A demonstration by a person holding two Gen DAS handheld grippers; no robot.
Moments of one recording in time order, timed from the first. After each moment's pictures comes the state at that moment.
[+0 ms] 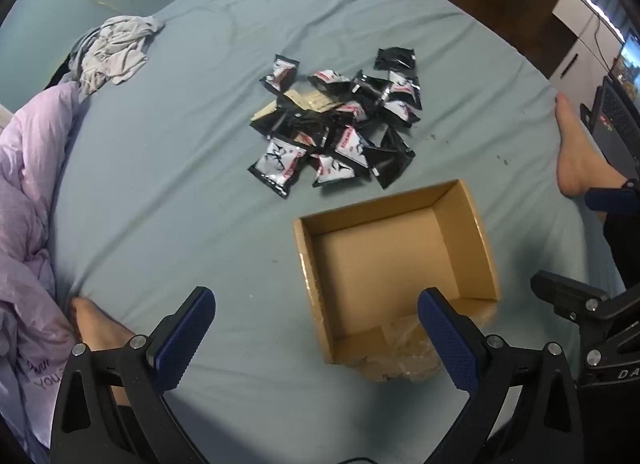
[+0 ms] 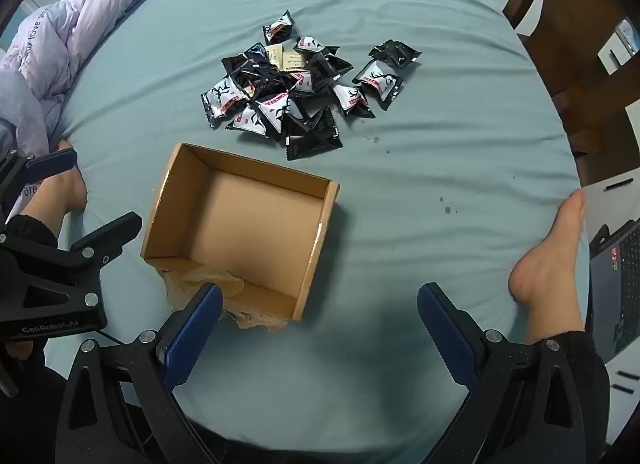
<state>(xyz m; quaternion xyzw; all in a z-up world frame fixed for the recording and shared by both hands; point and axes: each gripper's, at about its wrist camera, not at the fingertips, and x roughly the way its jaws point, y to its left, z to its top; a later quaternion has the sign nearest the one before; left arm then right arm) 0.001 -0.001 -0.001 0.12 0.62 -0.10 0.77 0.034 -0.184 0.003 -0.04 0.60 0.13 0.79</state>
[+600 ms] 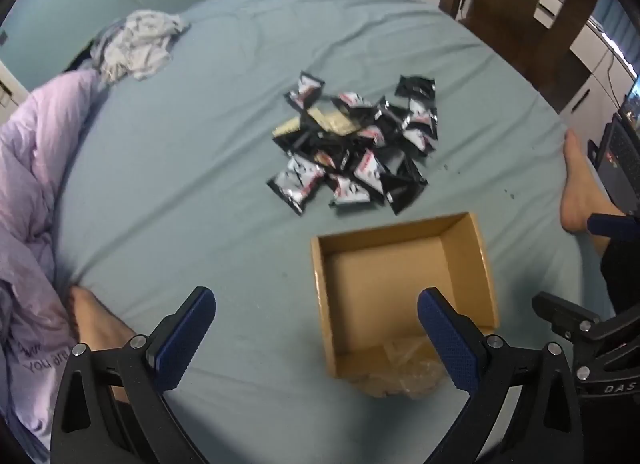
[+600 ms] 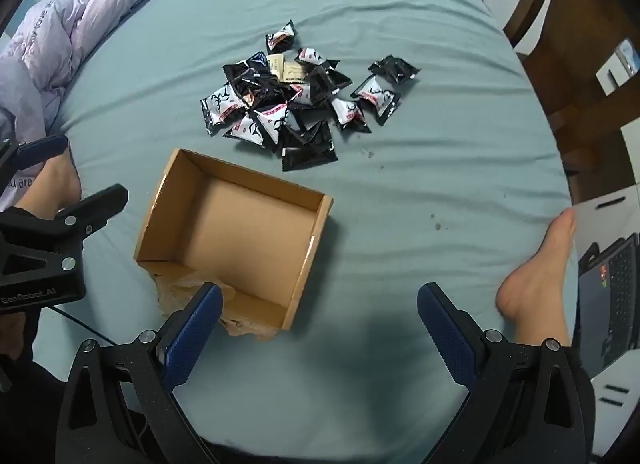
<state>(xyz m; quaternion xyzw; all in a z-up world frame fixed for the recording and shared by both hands) 0.008 0.013 0.010 0.08 0.59 -0.06 0.80 0.029 -0.183 0.006 -0.07 0.58 0.13 0.80</state>
